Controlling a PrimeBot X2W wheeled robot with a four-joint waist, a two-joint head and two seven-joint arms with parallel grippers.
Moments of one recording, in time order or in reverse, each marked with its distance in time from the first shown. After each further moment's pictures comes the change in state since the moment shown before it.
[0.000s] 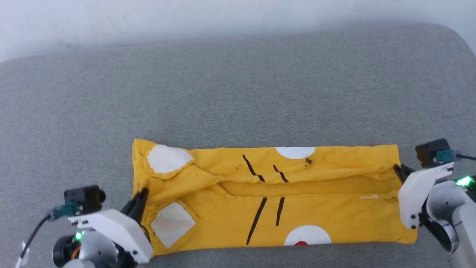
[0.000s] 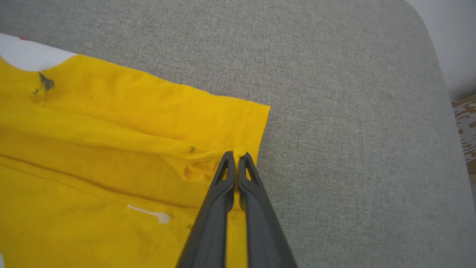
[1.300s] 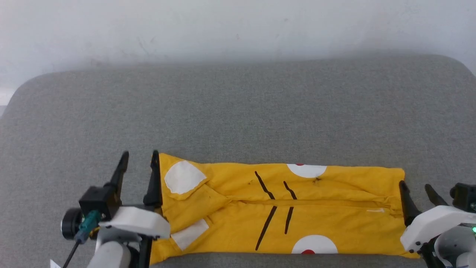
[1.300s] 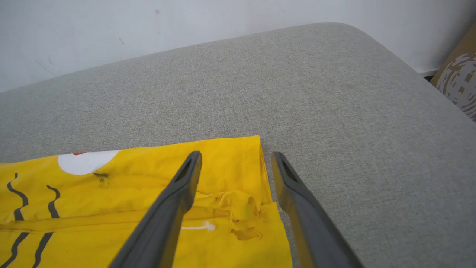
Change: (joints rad) left arm -0.106 -0.159 -0.004 0.224 0.335 -0.037 -0.516; right arm 0.223 0.293 -0.367 -0.119 -0.058 0.000 -0.214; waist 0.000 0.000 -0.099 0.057
